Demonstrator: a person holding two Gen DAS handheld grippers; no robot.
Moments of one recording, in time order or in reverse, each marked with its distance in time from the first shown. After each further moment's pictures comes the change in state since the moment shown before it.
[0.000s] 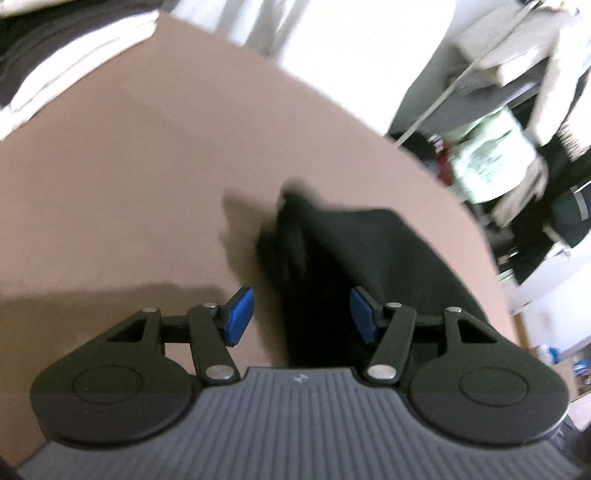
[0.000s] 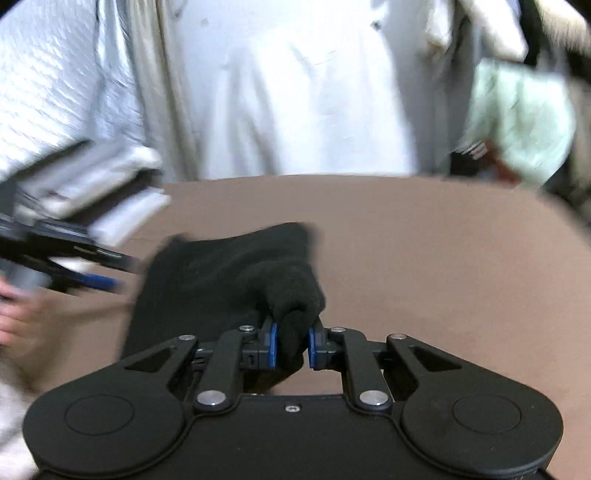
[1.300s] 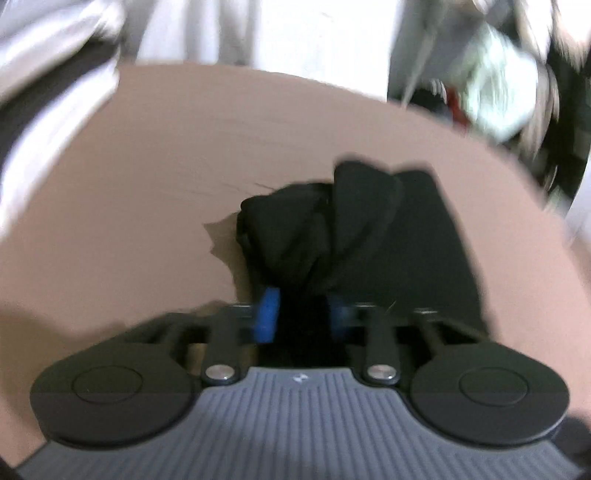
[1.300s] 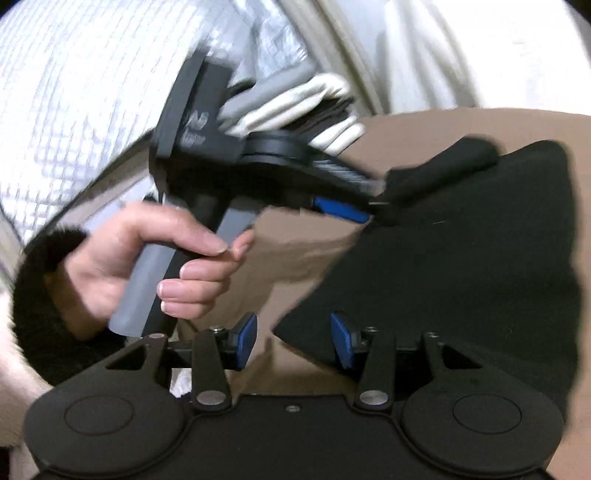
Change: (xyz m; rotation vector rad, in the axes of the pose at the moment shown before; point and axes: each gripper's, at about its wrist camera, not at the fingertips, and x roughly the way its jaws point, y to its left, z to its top) left arm 0.032 -0.026 0.007 0.211 0.039 0.148; right arm 0.046 0.094 -0.009 0.010 0.153 0.690
